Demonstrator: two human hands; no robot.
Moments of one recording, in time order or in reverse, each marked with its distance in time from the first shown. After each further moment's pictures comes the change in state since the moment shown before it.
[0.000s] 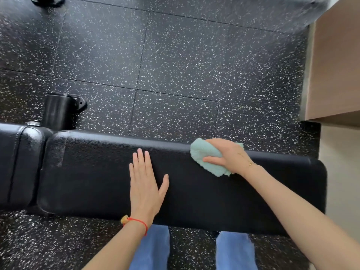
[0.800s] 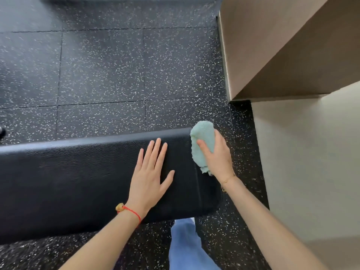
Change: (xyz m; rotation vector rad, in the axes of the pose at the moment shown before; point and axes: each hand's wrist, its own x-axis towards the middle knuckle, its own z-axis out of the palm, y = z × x) left_hand -0.053 0.308 0.111 0.066 0.095 0.567; right_hand -0.213 0.224 -0.021 0.478 0.664 0.476
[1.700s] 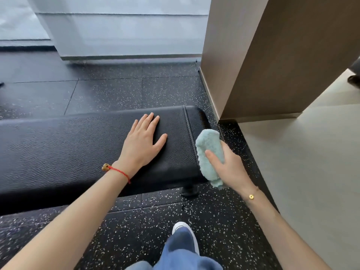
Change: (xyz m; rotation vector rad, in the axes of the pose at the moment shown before) left_hand -0.010 -0.011 0.027 -0.071 0.319 0.068; right_hand -0.120 0.094 0.010 0.122 0.048 -0.247
